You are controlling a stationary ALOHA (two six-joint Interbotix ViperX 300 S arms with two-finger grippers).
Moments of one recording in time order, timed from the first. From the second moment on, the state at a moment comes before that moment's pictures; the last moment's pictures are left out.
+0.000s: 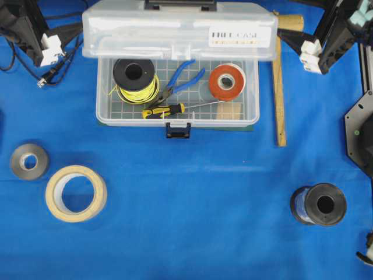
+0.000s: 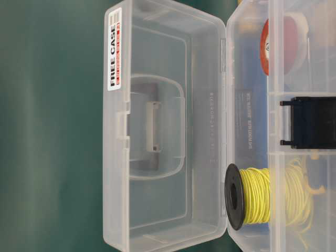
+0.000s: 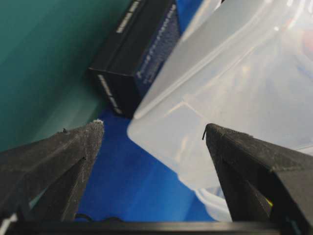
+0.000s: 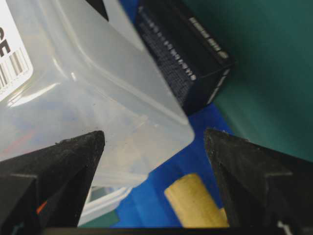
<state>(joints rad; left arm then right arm) 0.54 -0.55 1.06 -0.03 -0.21 0.21 -0.53 -0.68 1.00 -0.03 0.04 0.05</state>
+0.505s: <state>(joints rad) 0.64 -0.50 0.99 -0.03 -0.21 0.21 -0.65 -0.57 0.94 -0.02 0.01 0.05</state>
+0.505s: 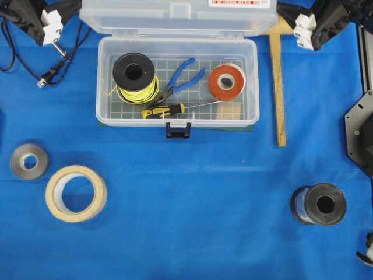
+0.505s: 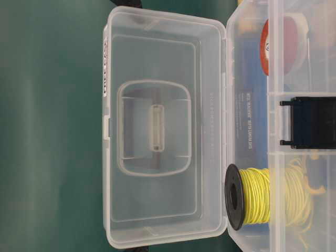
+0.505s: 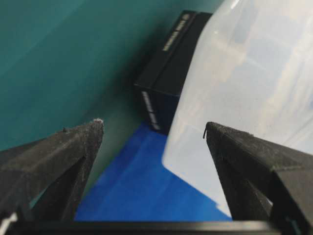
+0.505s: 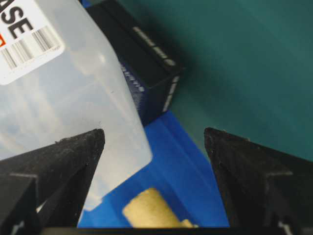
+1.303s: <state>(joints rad) 0.75 -0.39 0.91 -0.04 -0.17 0.22 -0.75 -0.43 0.85 -0.03 0.00 0.05</state>
